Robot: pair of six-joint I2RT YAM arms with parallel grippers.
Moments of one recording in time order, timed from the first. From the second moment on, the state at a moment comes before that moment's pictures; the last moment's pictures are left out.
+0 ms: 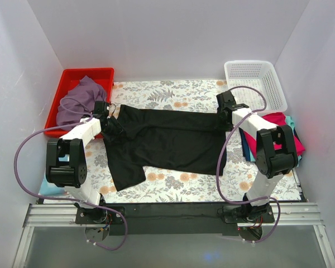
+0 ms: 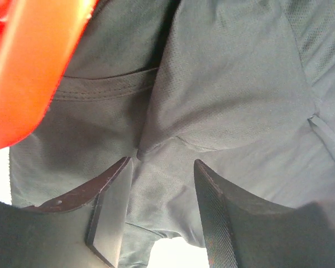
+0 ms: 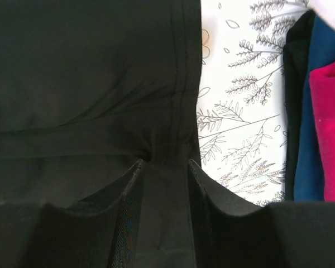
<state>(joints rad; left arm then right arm) -0.05 1.65 1.05 -0.55 0.13 -0.75 0.28 1.78 1.21 -0.53 0.22 0.39</state>
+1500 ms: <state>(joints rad) -0.13 2.31 1.88 -0.57 0.04 -0.64 0.26 2.31 1.90 -0.74 0.34 0.34</state>
